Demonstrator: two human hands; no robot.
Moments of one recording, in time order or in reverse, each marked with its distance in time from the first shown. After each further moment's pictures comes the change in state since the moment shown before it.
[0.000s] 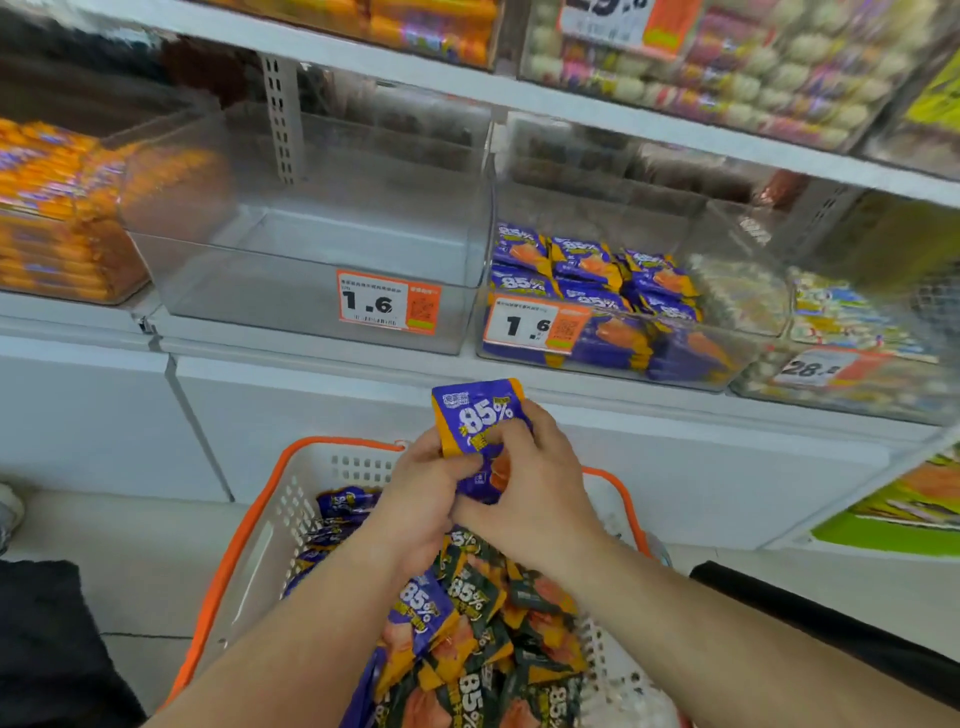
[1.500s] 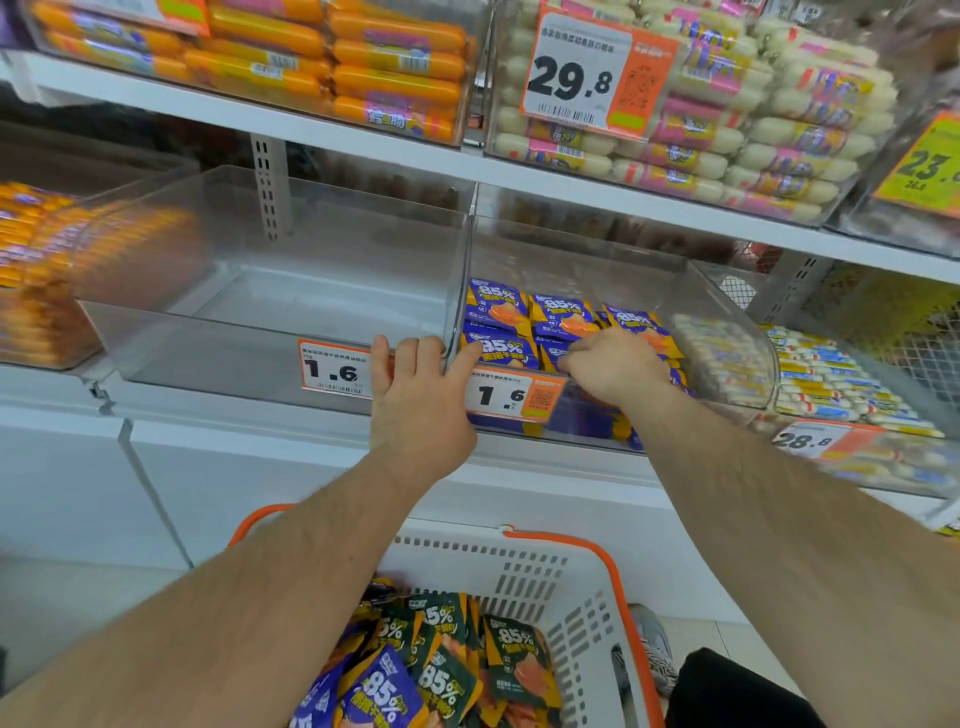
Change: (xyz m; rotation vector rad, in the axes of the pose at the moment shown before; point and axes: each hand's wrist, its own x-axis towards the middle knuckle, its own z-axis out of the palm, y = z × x) left_hand 0.108 0.066 0.034 1.771 0.513 0.937; right_hand 0.201 0.088 -0.098 -0.239 -0.077 0.359
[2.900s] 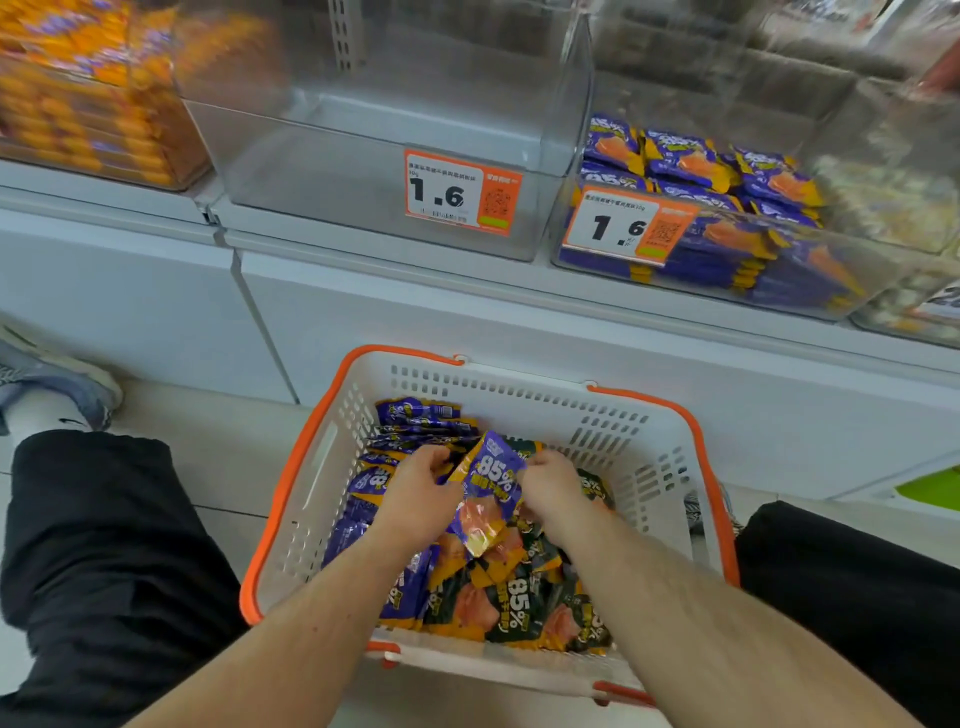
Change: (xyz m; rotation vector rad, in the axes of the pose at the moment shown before) left_hand -0.230 -0.048 0.017 -0.900 -0.769 -0.857; right_hand -0.212 -0.001 0.257 0.639 -0.495 0.499
